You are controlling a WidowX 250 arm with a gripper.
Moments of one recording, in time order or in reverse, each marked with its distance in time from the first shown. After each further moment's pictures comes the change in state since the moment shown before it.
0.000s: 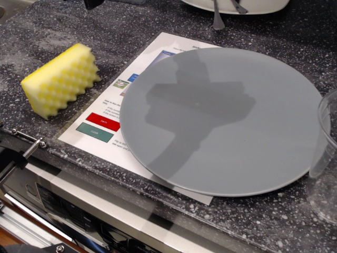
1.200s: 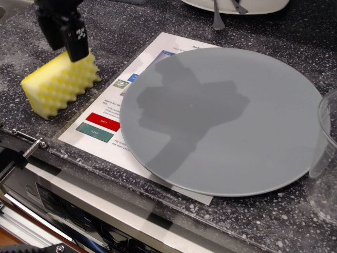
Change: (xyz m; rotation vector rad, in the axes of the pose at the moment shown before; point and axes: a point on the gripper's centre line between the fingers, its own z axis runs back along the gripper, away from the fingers) arm -0.049 0.005 -0.060 -0.054 0.040 -0.105
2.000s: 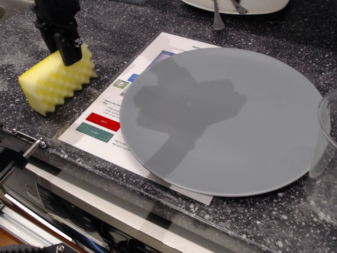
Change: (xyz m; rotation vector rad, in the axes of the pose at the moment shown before) arm 0.004 0.005 -0.008 0.030 -0.014 0.026
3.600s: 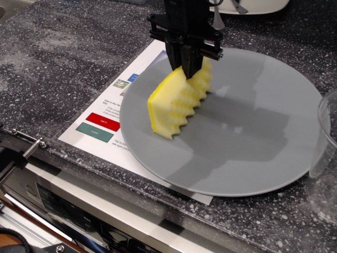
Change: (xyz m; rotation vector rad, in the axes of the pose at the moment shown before) arm 0.072 -0.162 0.003 0.010 -0.085 0.125
